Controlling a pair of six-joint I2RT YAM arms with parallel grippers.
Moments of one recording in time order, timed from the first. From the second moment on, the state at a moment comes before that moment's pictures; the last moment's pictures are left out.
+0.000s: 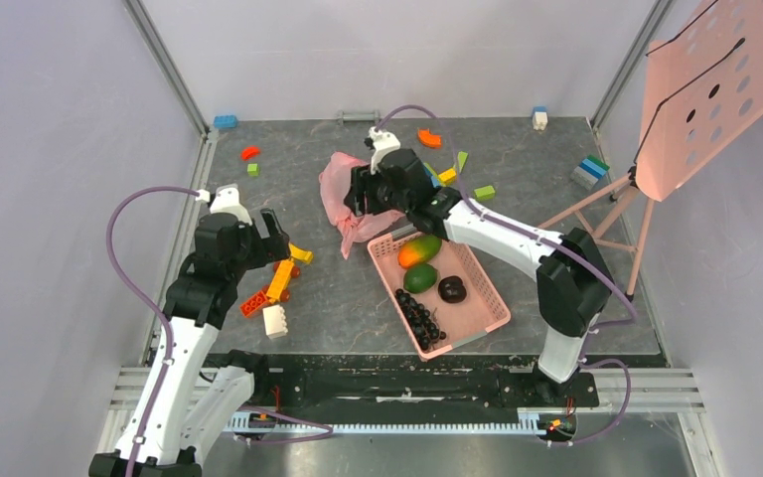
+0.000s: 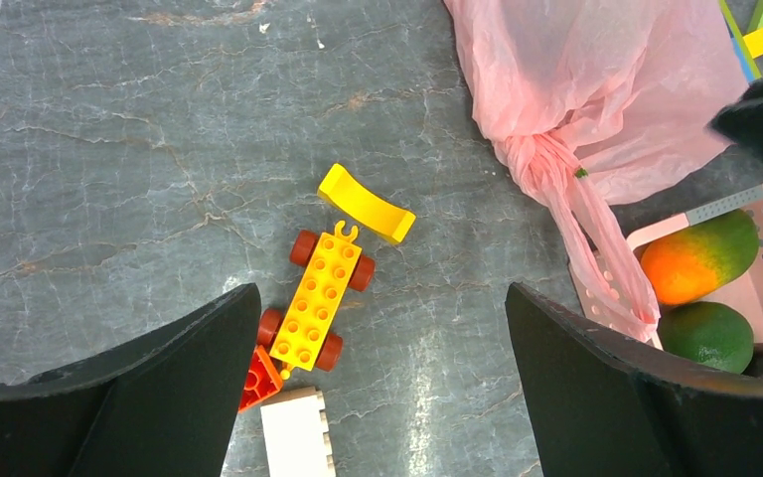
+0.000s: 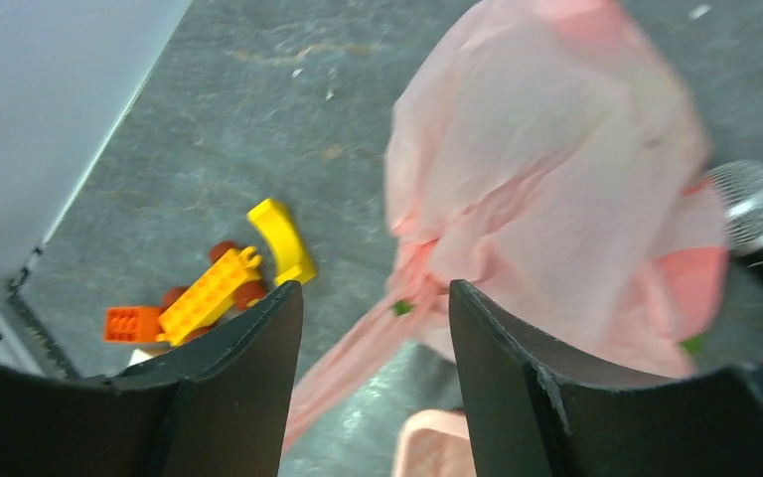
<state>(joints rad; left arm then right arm) -0.17 0.73 0.83 -0.65 -0.13 -0.32 0.76 1.79 1.45 -0.08 0.00 0.34</state>
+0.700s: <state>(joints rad) -0.17 0.71 0.83 -0.65 -0.12 -0.32 0.86 2.12 1.62 -0.09 0.36 0.58</state>
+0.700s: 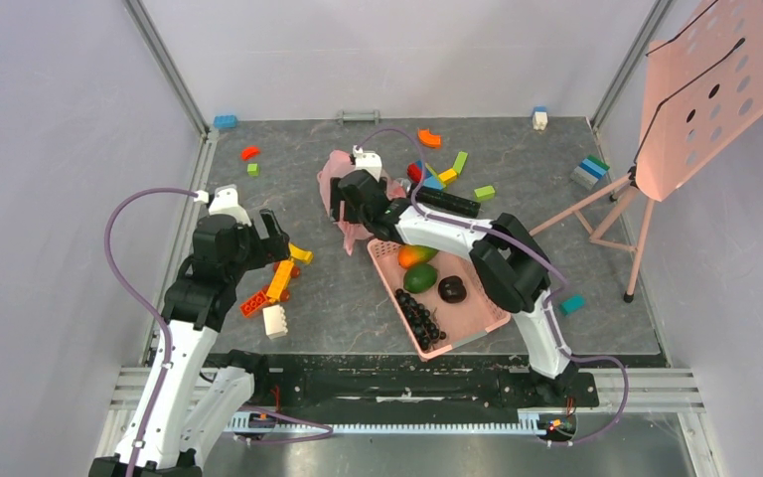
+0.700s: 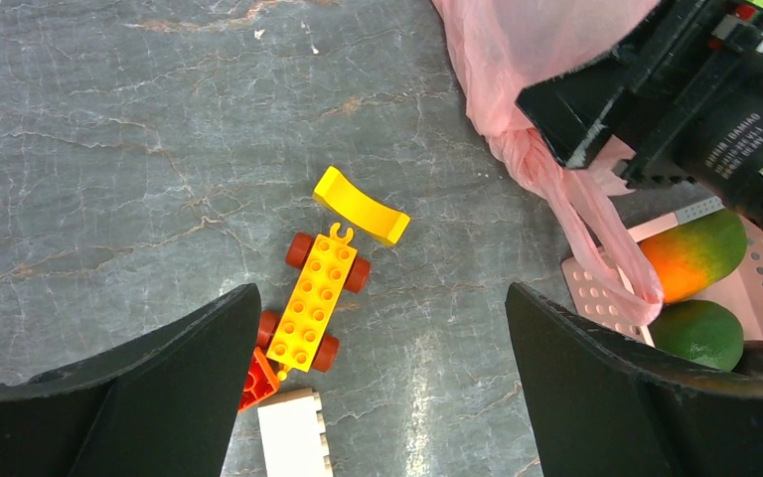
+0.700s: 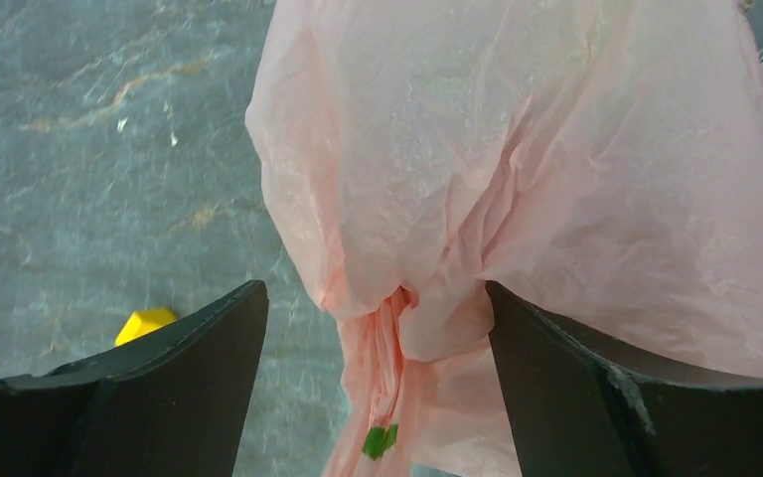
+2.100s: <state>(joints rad) -0.17 0.66 0.74 -0.53 0.02 -0.61 0.79 1.75 1.30 0.03 -0.23 0.29</state>
